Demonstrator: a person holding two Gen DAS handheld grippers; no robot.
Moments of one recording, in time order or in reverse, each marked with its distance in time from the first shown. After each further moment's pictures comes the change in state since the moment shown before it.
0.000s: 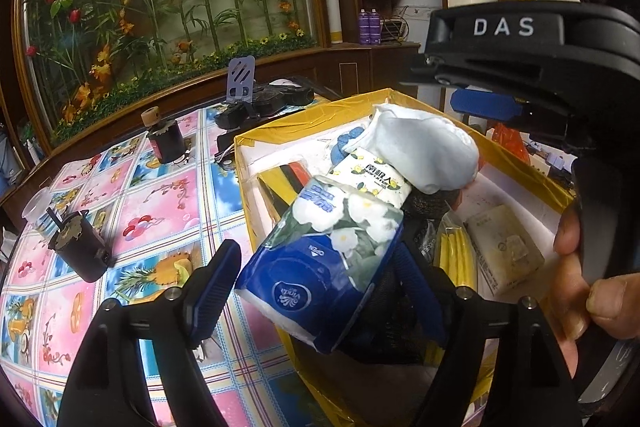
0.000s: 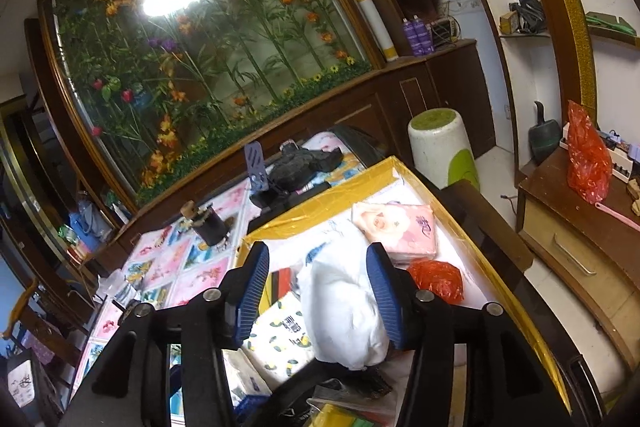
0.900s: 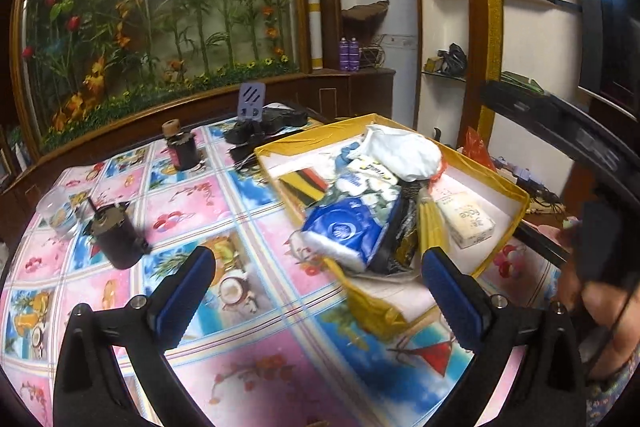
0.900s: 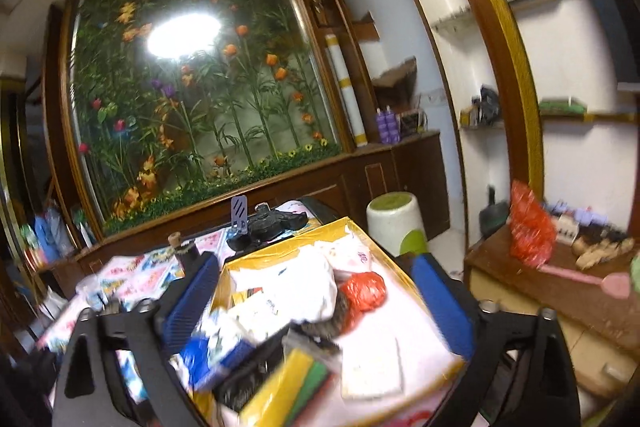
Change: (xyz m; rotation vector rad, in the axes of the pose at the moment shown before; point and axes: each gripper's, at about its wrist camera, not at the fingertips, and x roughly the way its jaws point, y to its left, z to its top) left arm -0.085 0.052 -0.032 -0.010 -0.085 -0.104; right arm -0.130 0.030 -0.063 -0.165 -0.307 -0.175
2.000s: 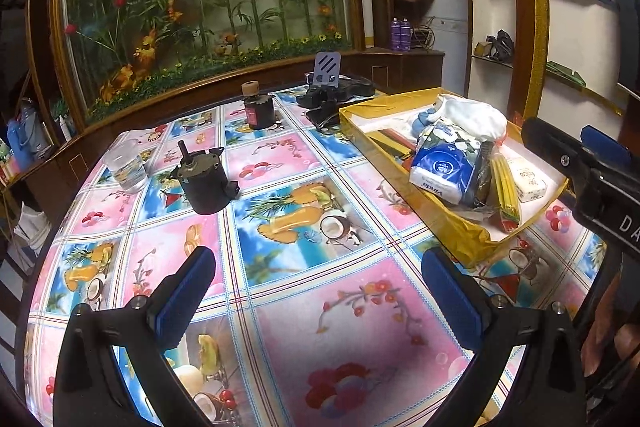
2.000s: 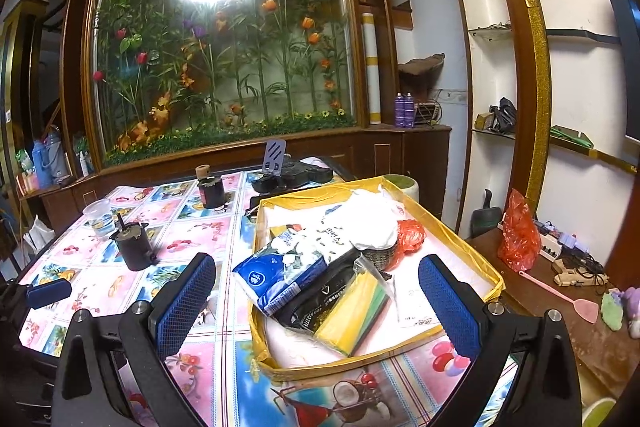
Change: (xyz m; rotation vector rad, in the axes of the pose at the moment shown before) left arm -0.035 0.057 -0.033 -0.040 0.082 0.158; right arm -0.027 0.090 -0.037 -0.178 0.135 -0.021
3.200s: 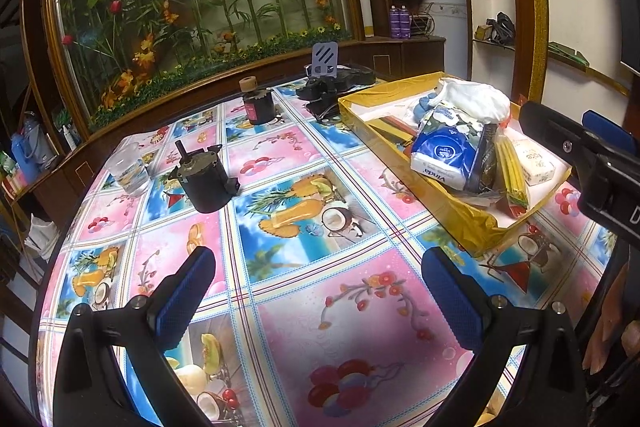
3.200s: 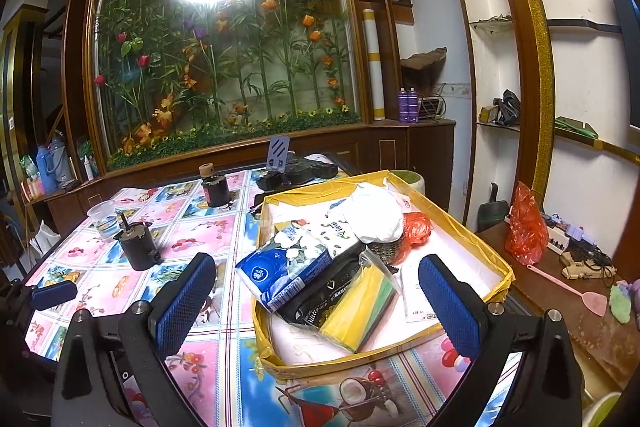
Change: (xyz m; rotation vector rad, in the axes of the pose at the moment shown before) left arm 0.004 -0.006 -0.003 0.035 0.029 0.018; right arm 0.004 -0.003 -0.006 0.021 0.001 0.024
